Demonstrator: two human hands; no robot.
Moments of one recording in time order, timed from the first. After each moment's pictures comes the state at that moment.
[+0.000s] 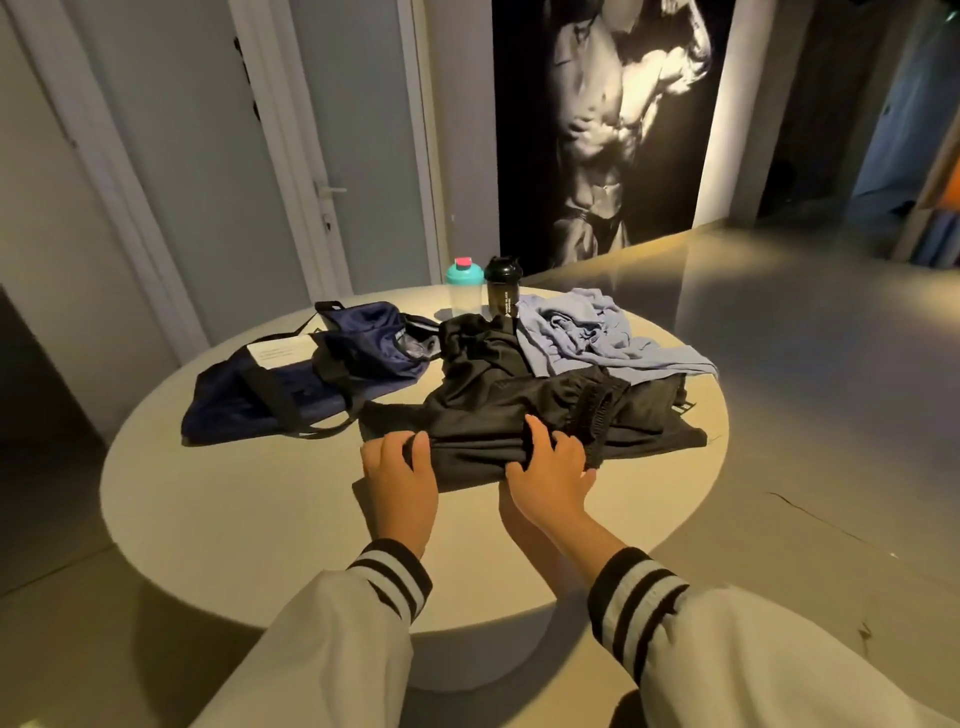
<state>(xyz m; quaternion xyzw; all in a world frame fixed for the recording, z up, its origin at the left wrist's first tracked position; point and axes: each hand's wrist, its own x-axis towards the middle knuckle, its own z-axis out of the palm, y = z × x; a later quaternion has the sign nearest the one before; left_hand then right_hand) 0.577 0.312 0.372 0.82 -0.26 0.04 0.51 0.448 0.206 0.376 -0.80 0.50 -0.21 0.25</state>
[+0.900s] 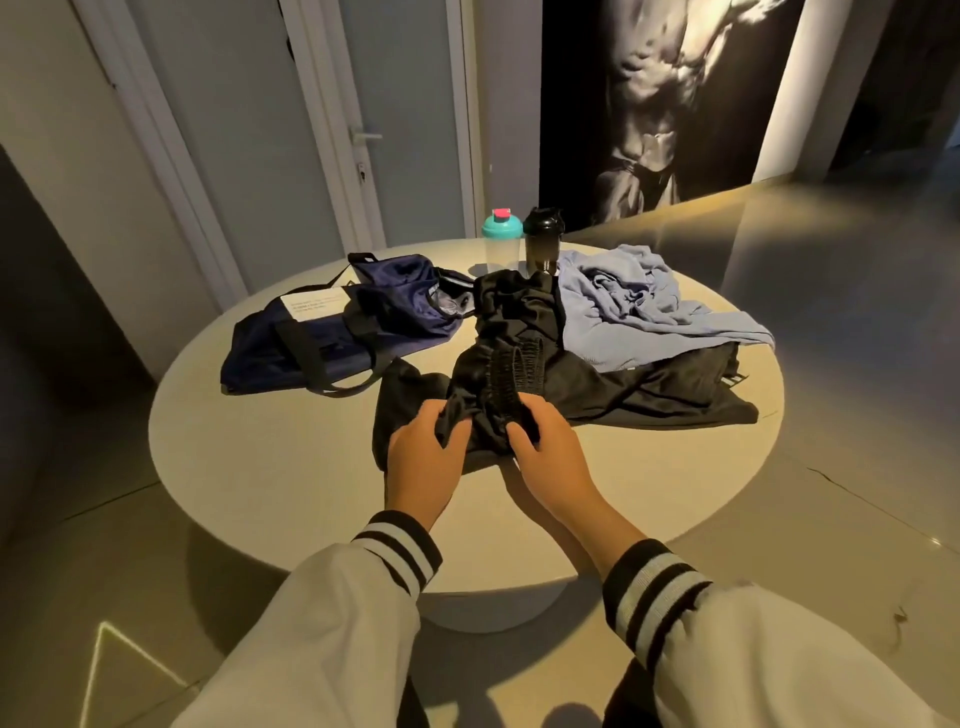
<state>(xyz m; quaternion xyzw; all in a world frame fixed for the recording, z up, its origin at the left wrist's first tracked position) 0.582 0.341 0.374 0.79 -0.36 -0.04 0.49 0.464 0.222 0.352 -0.82 0.27 -0.36 0.37</state>
